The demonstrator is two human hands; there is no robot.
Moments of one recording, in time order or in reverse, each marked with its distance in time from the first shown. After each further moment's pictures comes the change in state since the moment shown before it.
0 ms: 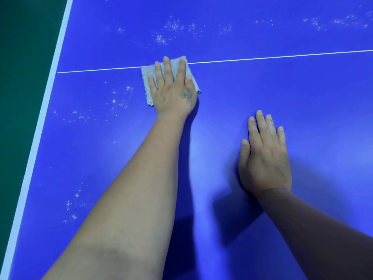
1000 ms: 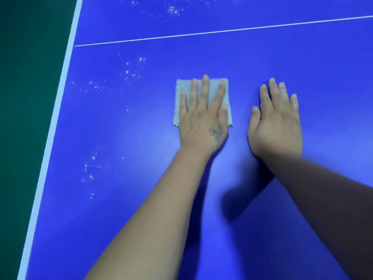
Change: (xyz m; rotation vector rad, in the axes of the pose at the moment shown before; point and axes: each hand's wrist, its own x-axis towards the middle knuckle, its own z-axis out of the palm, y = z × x) left_hand -0.160 -0.003 0.028 0.041 0.104 0.270; right_hand -0.004 -0.003 -0.002 0.003 0.039 -0.020
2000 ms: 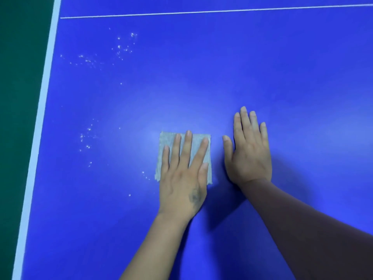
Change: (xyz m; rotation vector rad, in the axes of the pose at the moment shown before) left_hand -0.216 -0.009 -0.028 -0.017 -0.170 0.014; right_hand -0.142 -0.023 -0.020 0.006 -0.102 -0.027
